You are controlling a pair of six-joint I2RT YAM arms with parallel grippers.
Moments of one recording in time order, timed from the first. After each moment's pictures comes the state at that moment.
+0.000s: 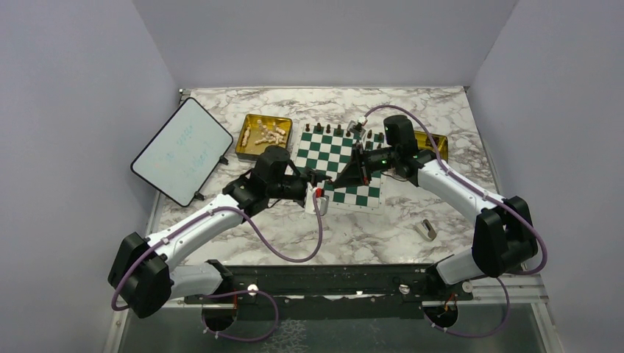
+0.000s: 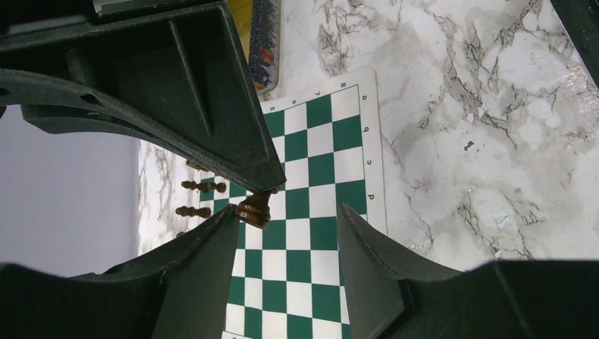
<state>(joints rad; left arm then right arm) -0.71 1.19 0.83 -0.11 0.69 1.05 0.44 1.47 1.01 -0.14 -1.13 0.18</state>
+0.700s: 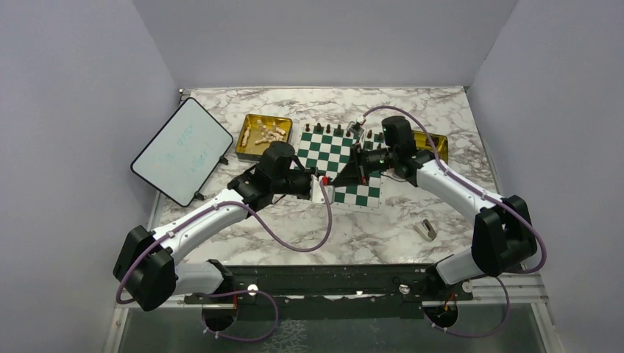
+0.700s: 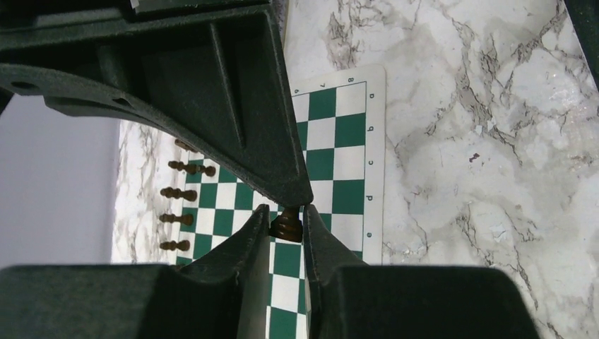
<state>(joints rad) -0.72 1.24 0.88 -0.11 0.65 0.95 0.44 1.48 1.01 -0.14 -1.08 0.23</state>
